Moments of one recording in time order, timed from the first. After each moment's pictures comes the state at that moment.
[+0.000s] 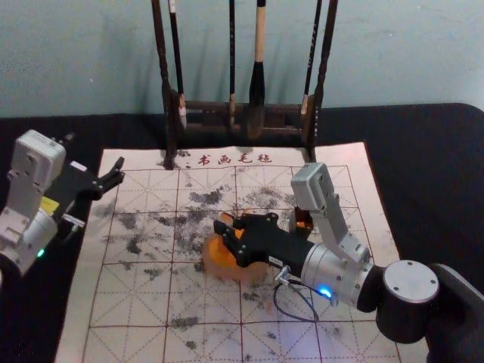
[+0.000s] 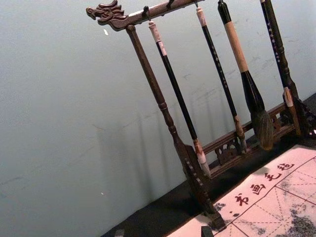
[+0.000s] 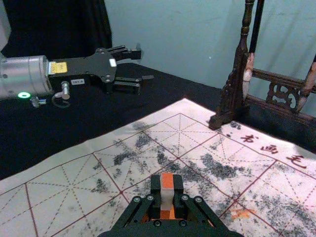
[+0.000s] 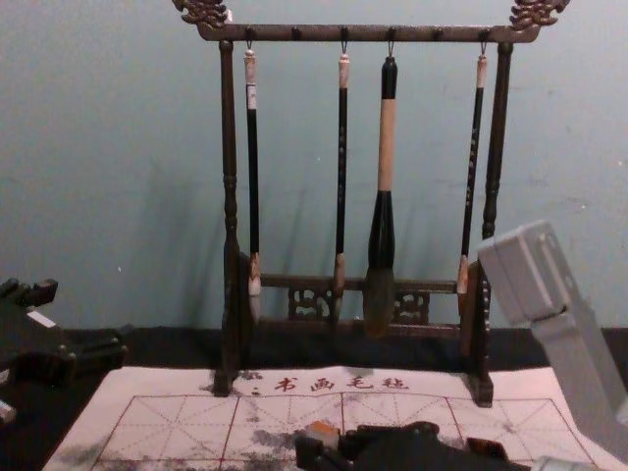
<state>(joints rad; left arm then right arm) -0.20 0.60 0.45 -1.41 -0.25 -0.12 0.03 0.22 0.28 -0.54 -1.36 0.32 0.02 0.47</state>
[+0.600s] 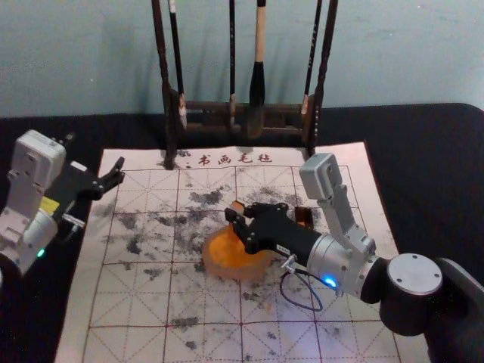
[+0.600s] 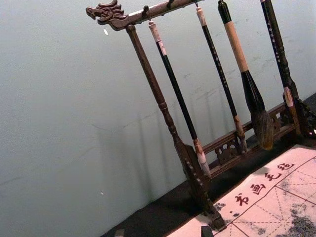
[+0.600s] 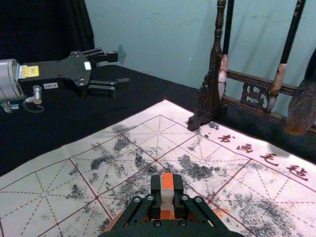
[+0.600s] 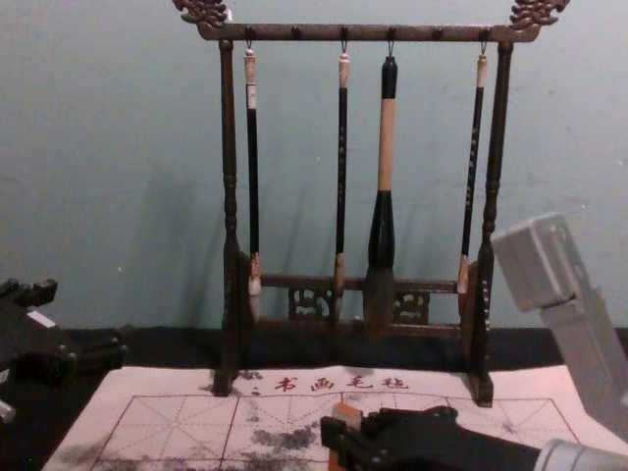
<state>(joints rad) -0.20 0.60 0.45 -1.41 -0.25 -0.12 0.03 0.23 0.27 -0.50 -1.33 0.31 0.01 0.44</state>
